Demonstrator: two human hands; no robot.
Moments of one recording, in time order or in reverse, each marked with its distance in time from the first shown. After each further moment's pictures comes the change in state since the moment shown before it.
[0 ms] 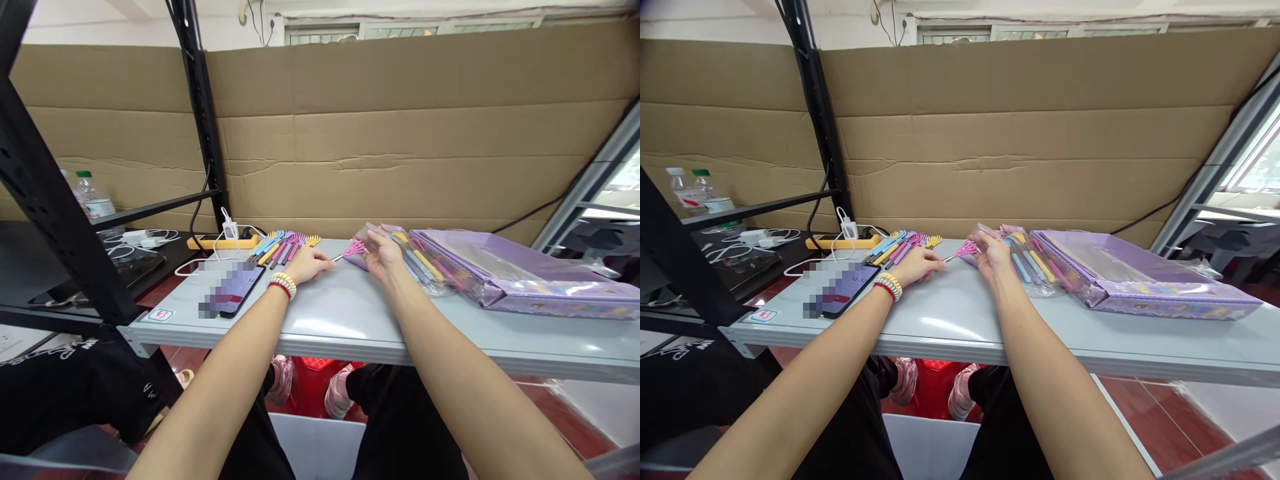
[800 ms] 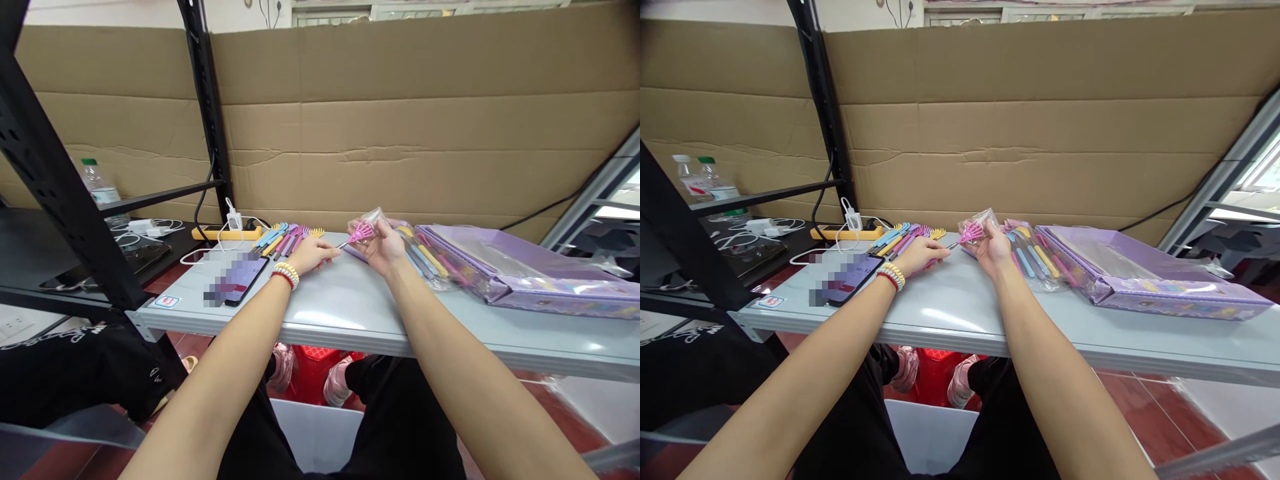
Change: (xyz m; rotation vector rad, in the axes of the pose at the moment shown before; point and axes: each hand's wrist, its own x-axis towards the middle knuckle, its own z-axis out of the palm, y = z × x) left_hand 0.002 -0.002 -0.001 -0.136 -0.021 0.038; right_hand -0.013 -0.003 0.008 -0.097 -0.257 0.099
